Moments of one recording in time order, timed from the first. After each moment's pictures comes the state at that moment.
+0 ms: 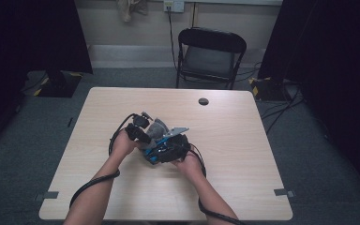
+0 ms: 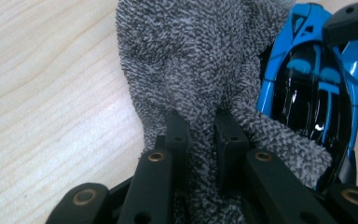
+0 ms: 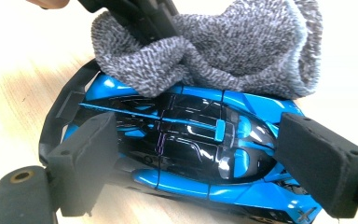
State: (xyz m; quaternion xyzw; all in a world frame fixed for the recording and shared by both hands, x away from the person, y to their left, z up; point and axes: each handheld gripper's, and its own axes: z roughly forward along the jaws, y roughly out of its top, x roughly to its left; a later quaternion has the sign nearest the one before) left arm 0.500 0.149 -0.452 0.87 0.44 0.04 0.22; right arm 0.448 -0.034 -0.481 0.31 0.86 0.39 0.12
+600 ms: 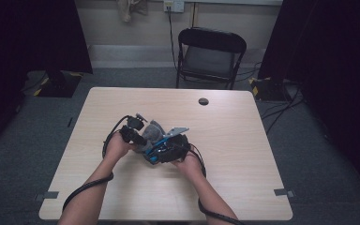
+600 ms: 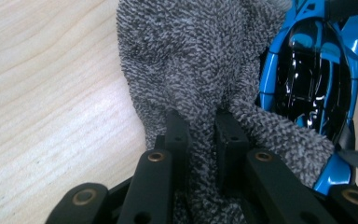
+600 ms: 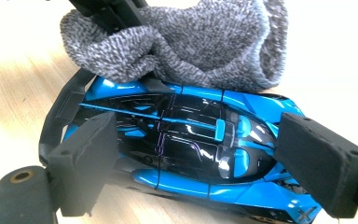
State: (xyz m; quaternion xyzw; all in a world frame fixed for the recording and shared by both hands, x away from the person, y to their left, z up) left arm 0.488 0.167 -0.450 0.87 0.44 0.04 0.22; right arm 0.448 -0.034 -0.481 0.32 0.86 0.39 0.12
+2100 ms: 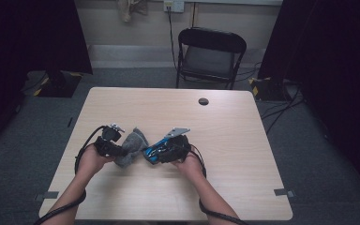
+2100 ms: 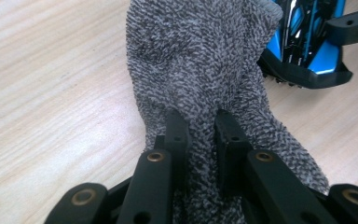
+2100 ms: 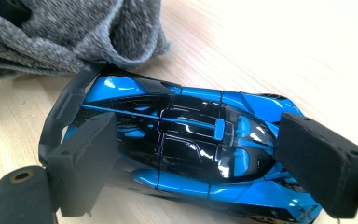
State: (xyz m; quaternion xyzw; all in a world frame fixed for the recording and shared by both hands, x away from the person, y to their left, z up) left arm 0.426 0.228 -0.428 0.86 0.45 0.07 0.24; right arm 0.446 -0.036 -0.483 0.32 0.85 0.40 0.13
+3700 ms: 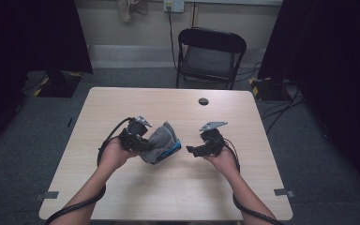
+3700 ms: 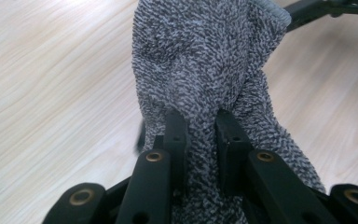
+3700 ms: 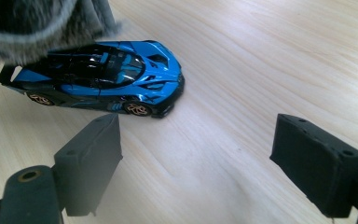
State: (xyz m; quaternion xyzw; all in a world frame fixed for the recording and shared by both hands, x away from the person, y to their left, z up) left arm 0.421 0.135 -0.382 0.89 0.35 0.07 0.29; right arm 0.453 -0.146 -0.453 0.35 0.84 0.39 0.12
